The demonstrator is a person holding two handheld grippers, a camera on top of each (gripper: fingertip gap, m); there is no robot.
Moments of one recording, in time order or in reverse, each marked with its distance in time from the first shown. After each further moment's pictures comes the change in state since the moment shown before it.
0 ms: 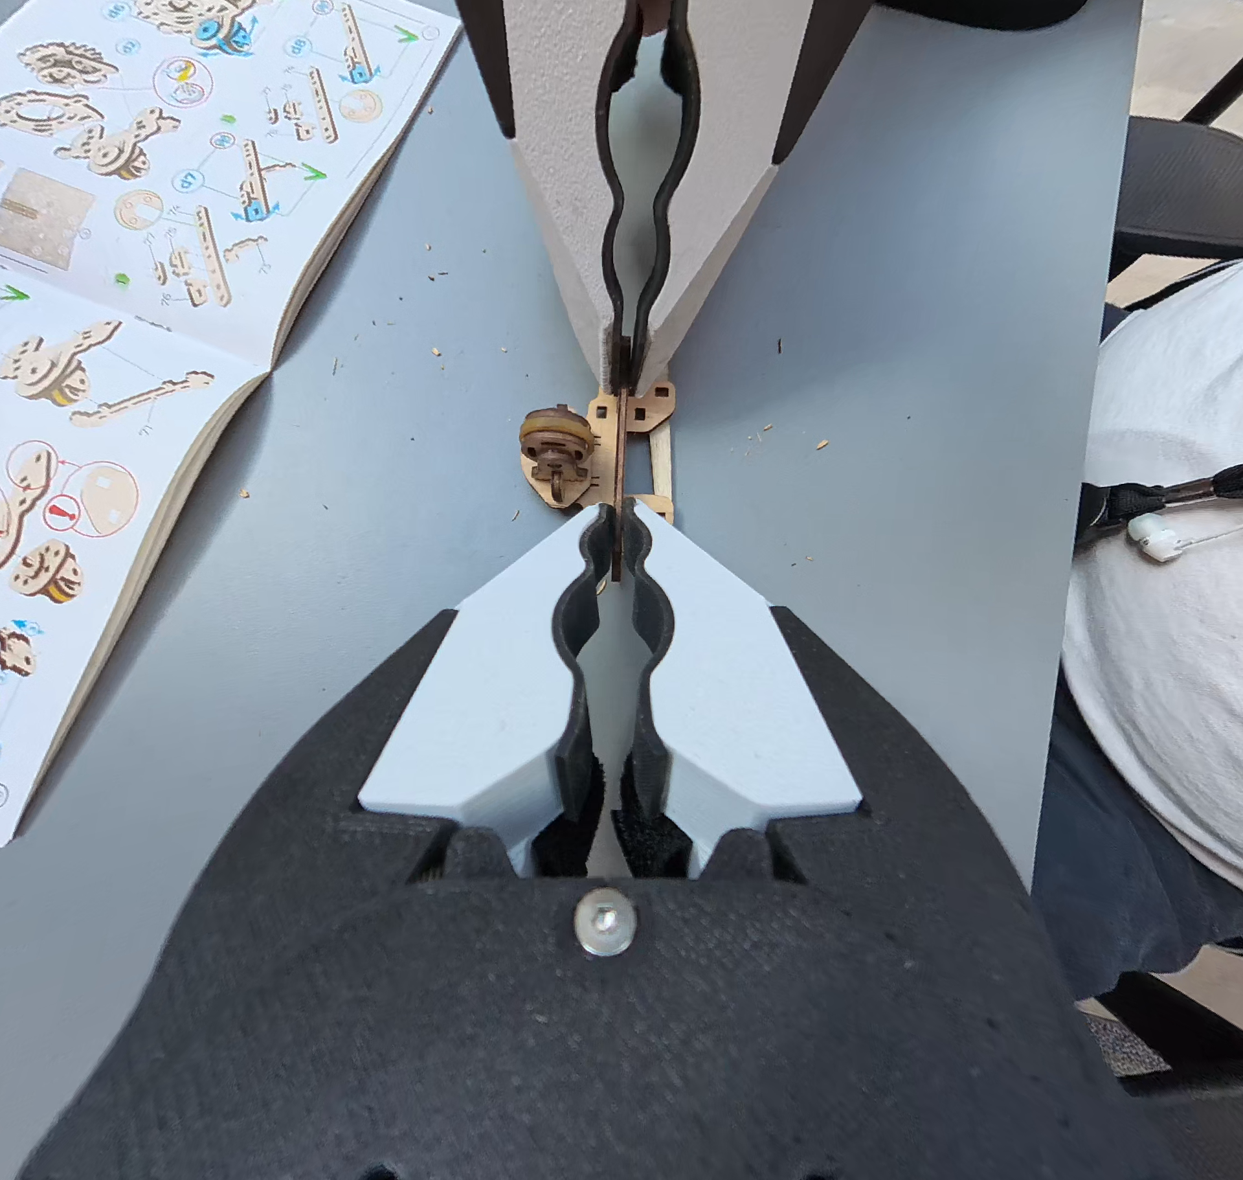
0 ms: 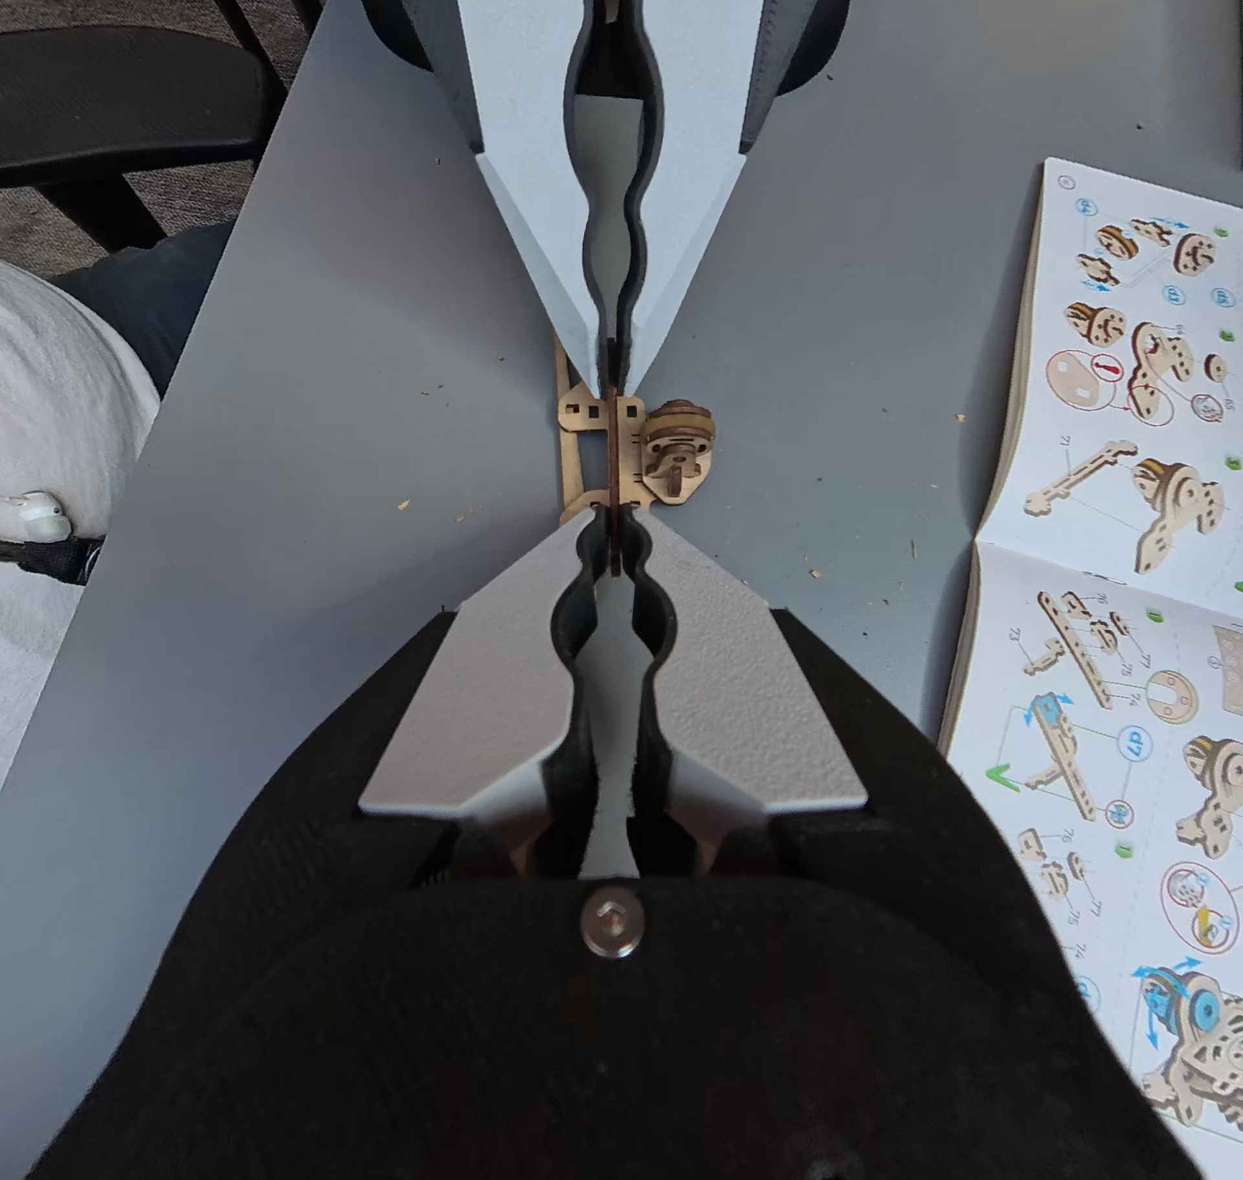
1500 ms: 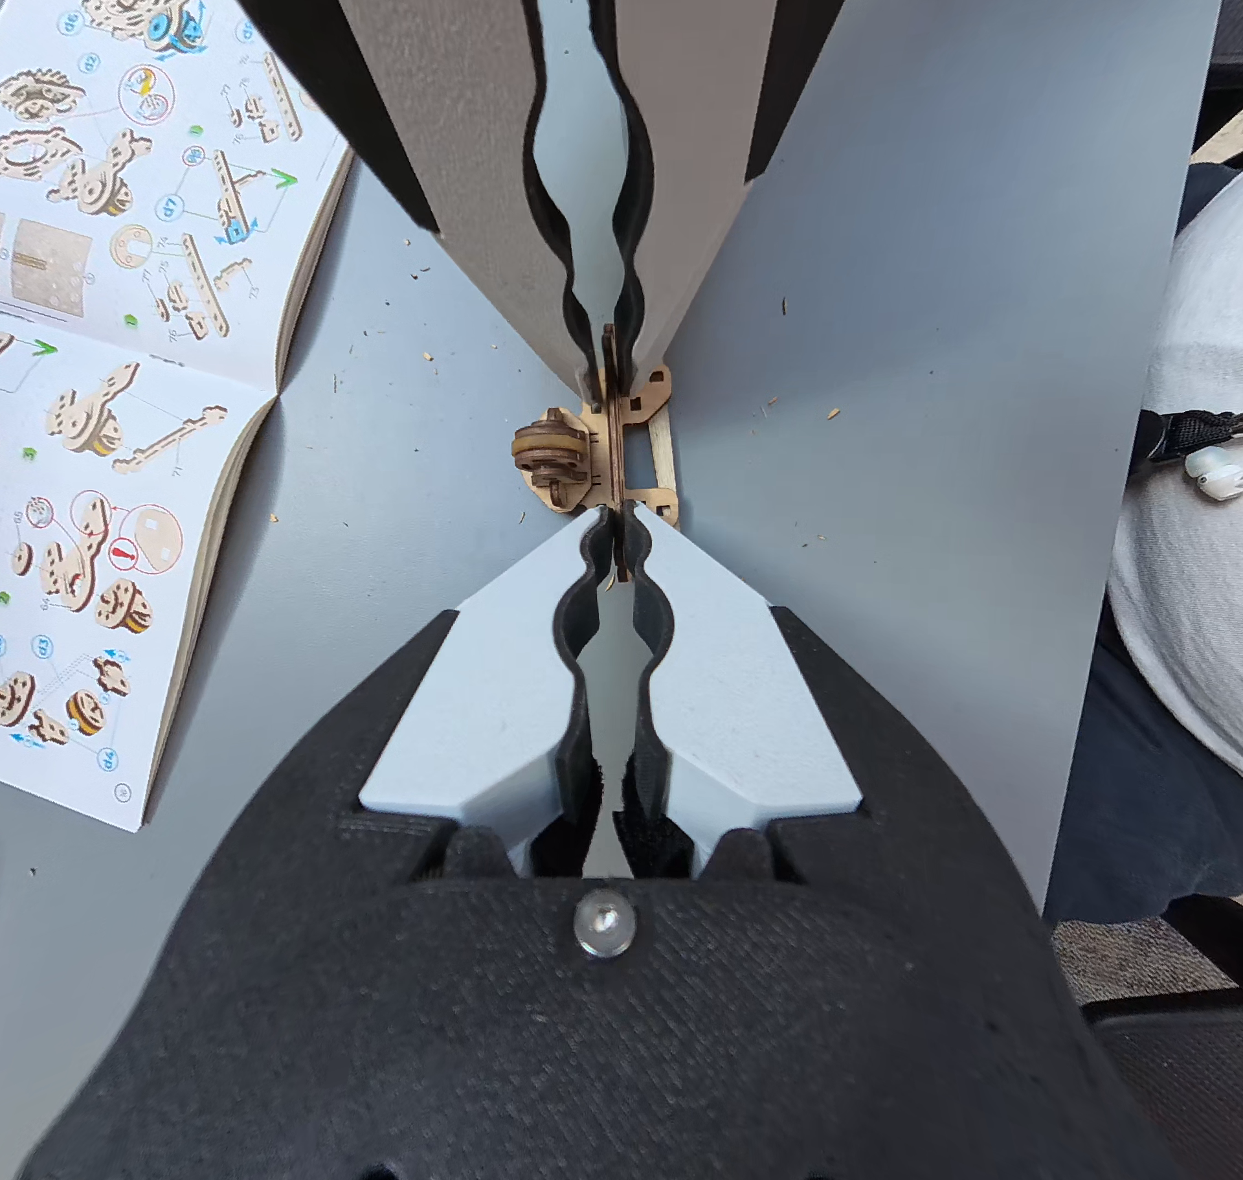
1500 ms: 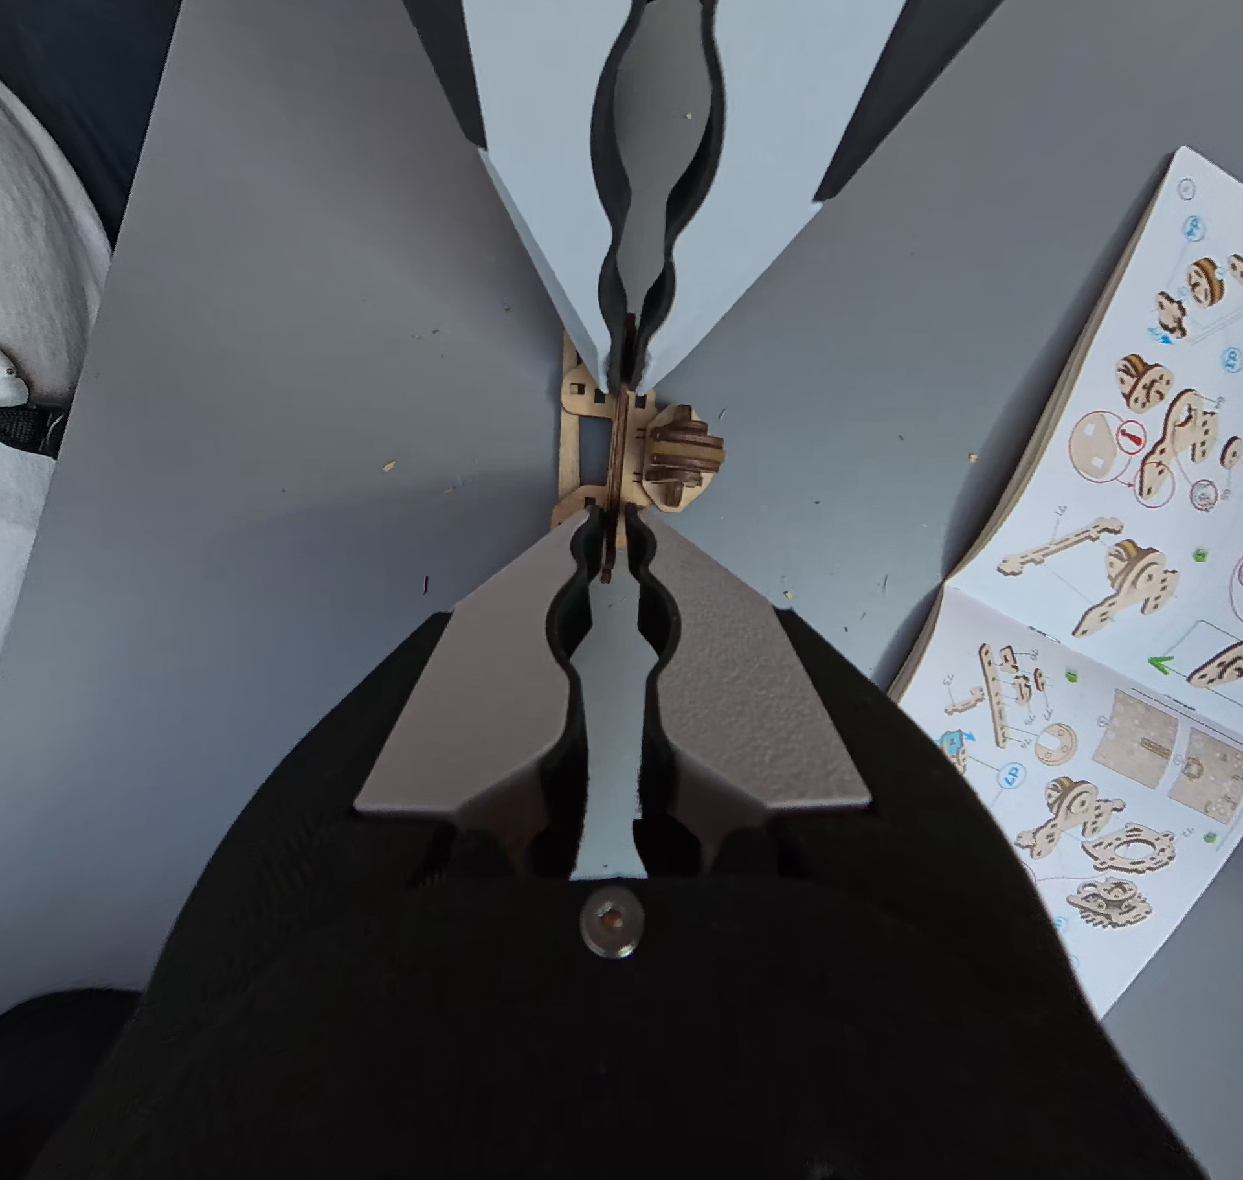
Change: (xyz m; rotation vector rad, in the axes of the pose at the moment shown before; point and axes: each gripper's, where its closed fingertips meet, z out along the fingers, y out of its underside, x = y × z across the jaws) left arm 0.000 0.001 0.000 -0.133 -0.043 0.118; right arm 0.001 0.002 0.004 -0.301 -0.038 -0.156
